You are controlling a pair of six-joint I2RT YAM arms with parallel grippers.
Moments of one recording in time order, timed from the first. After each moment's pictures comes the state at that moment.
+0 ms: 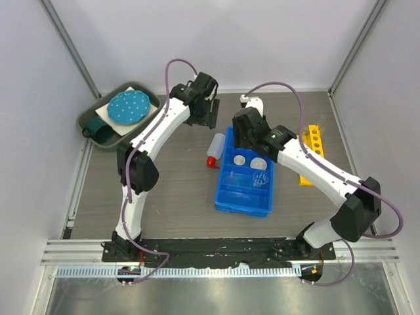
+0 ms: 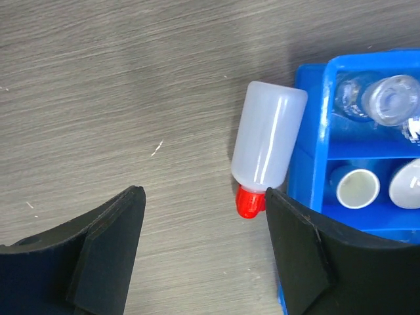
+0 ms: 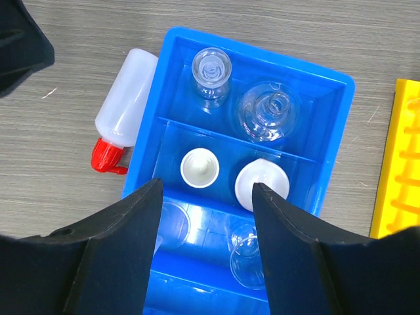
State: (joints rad) left arm -0.57 2.15 2.25 -1.12 -0.18 -0.34; right arm 0.68 1.48 1.36 -0.66 0.46 0.40
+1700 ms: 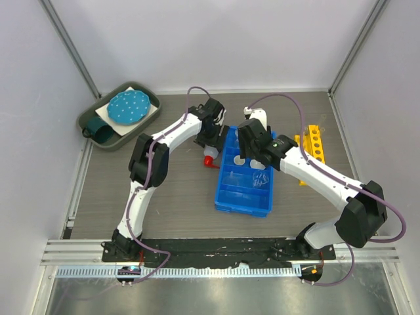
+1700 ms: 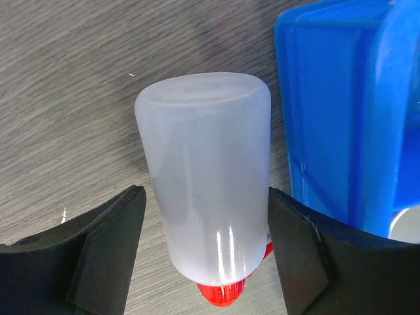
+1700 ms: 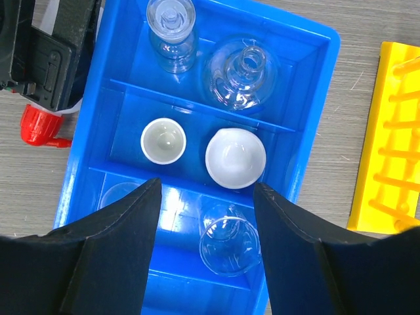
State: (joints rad) left arm -0.59 2.30 1.98 -0.82 0.05 -0.20; right arm 0.68 1.42 1.20 -0.63 0.49 0.39
